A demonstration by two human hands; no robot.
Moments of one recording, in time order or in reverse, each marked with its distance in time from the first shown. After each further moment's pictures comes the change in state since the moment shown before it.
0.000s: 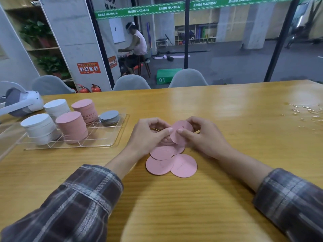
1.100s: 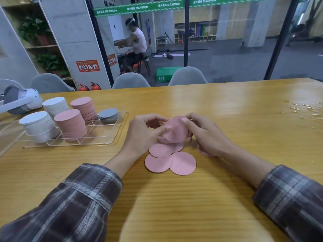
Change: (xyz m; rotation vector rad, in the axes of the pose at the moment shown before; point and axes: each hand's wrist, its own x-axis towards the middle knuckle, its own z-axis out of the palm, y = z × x) left_hand -0.003 -0.001 -0.003 0.049 0.087 0.121; right_hand -0.005 -0.012 -0.006 0.202 -0.078 0.082
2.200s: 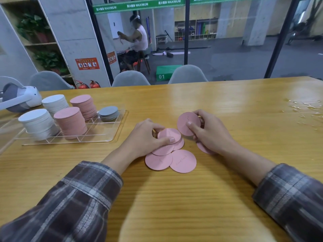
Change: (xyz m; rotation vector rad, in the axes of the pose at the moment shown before) left_hand -0.002 -0.006 -0.006 0.522 -0.274 -0.052; right_hand 0.003 0.012 -0.005 -0.259 0.146 -0.014
